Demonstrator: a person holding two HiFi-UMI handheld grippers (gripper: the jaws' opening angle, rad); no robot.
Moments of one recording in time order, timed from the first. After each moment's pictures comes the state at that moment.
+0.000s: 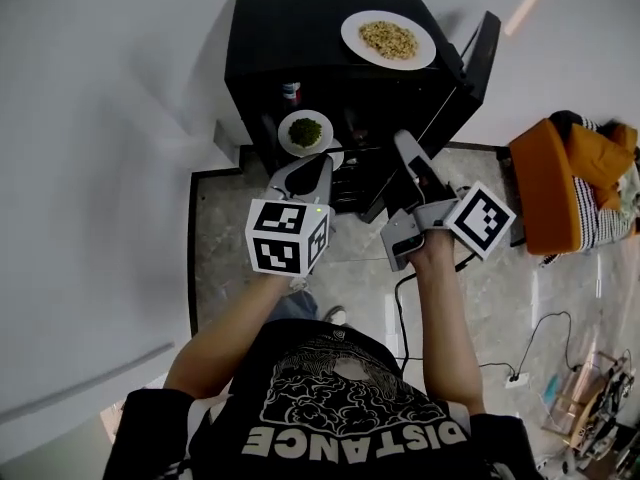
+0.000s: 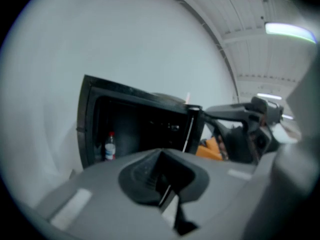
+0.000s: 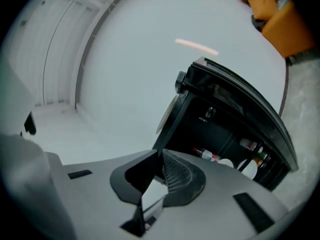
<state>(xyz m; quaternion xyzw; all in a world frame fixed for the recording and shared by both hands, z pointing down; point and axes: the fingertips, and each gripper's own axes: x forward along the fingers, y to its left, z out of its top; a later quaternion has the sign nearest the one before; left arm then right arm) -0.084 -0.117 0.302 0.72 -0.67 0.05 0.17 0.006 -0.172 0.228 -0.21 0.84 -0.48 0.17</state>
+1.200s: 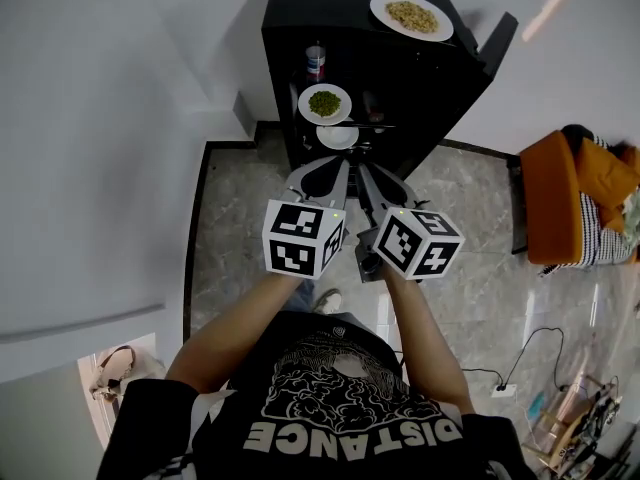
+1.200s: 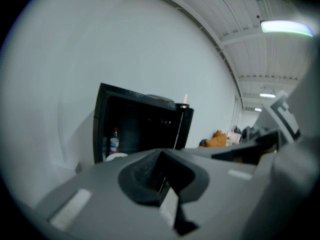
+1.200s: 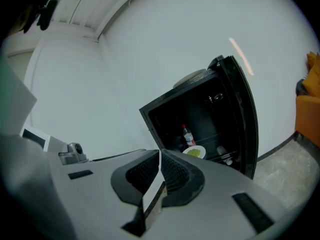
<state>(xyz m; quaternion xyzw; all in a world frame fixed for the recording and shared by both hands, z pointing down) -0.040 -0.040 0.310 0.70 -0.69 0.04 0.17 -0.006 -0.054 0.315 -0.25 0.93 -0.27 -0.08</state>
